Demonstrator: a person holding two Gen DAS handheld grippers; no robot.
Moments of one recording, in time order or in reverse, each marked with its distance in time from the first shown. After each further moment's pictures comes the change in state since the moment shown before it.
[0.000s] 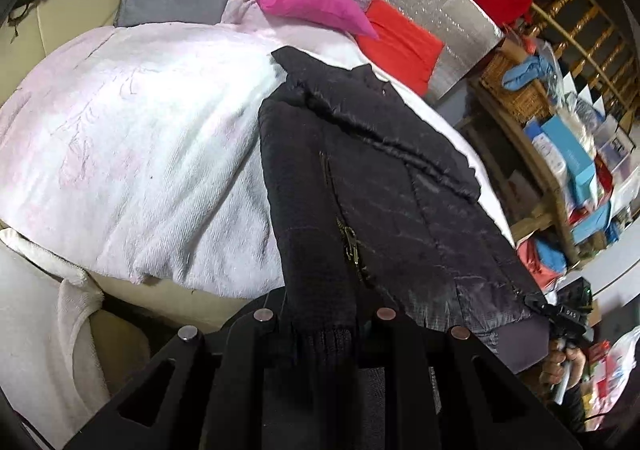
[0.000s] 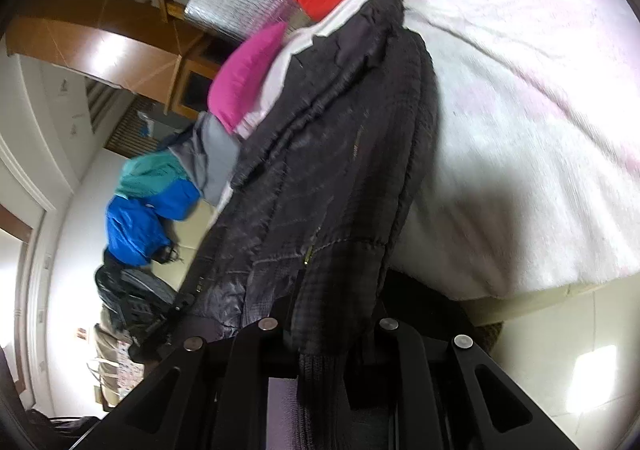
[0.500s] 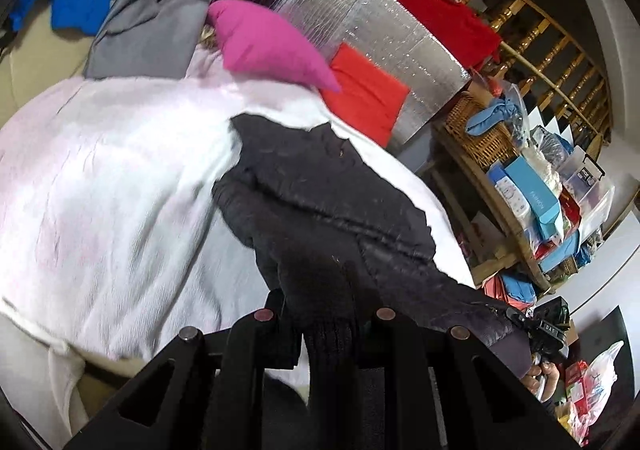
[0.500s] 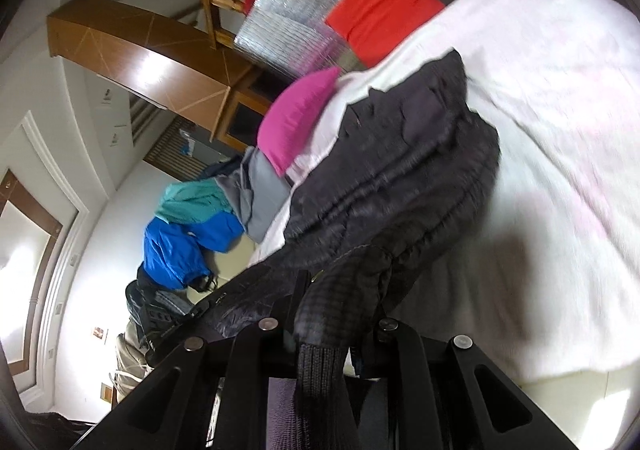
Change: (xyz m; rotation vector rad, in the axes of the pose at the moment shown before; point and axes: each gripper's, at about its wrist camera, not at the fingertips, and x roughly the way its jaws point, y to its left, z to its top) left arm -0.019 -0.033 0.067 0.021 -0.143 -0.117; right arm -0.023 0.047 0.049 -0.084 -0.129 0.124
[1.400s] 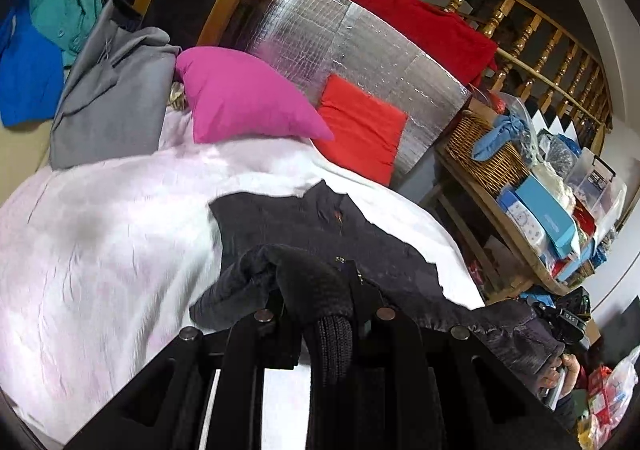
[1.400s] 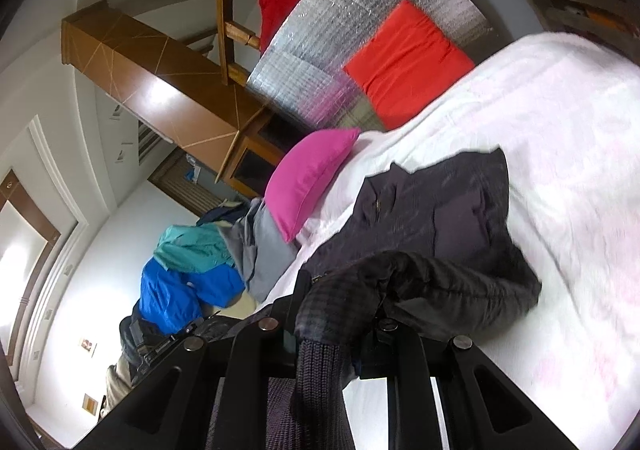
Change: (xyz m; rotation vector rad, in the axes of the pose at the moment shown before) left arm 0.052 -0.023 0.112 0.091 -0.080 0.039; right arm 0.035 0.029 0.119 -0.060 -0.136 -0.007
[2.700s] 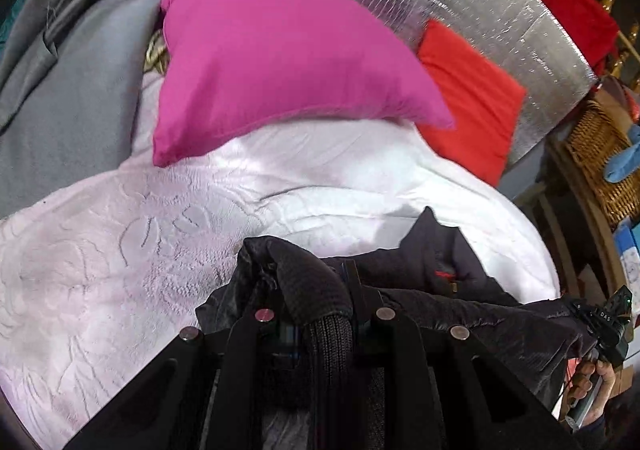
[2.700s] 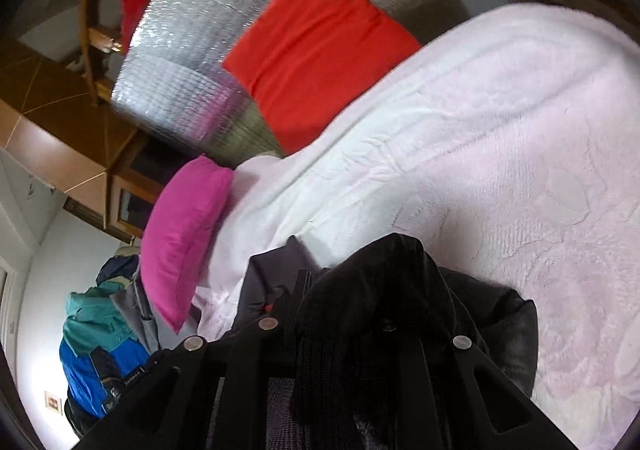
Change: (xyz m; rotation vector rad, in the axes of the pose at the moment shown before) left arm 0.275 0.061 0.111 -0.092 0.209 0.283; right arm 0.243 -0.121 0.168 0.150 0.078 -0.308
